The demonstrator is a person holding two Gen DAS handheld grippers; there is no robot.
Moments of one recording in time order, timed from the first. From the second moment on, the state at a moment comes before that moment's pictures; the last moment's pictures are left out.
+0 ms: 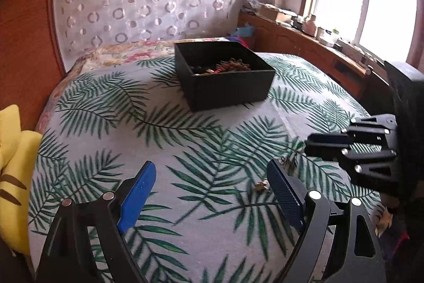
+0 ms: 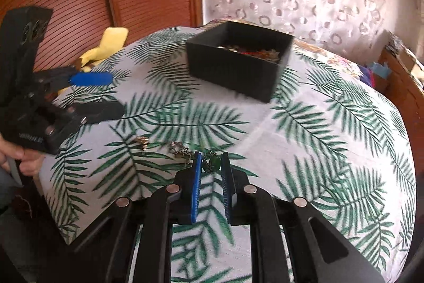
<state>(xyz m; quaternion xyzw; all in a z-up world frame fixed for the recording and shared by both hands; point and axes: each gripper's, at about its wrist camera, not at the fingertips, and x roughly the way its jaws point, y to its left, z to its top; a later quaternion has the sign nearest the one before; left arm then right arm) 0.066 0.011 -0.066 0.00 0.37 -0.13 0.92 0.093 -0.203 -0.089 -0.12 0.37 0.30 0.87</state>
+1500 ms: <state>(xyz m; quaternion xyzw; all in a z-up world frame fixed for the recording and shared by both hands) 0.136 -0.017 -0.020 0.04 0.34 -0.17 0.92 0.163 -0.191 0.016 -0.13 0.27 0.30 0.91</state>
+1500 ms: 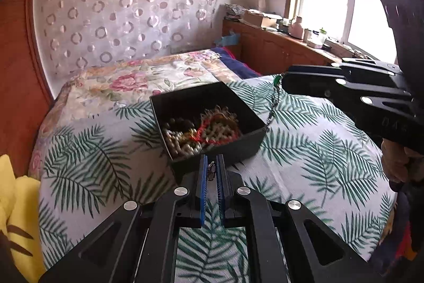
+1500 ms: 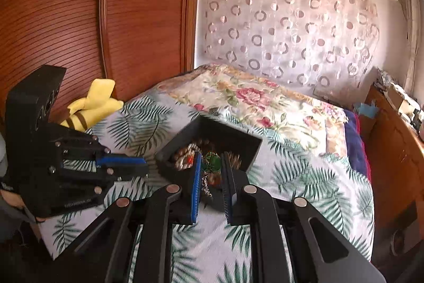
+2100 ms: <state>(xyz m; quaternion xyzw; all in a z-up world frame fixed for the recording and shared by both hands) 0.202 -0.020 -0.021 0.02 0.35 -0.14 0.93 0.220 -0.182 -0.015 -0.10 0.32 0.28 0.90</state>
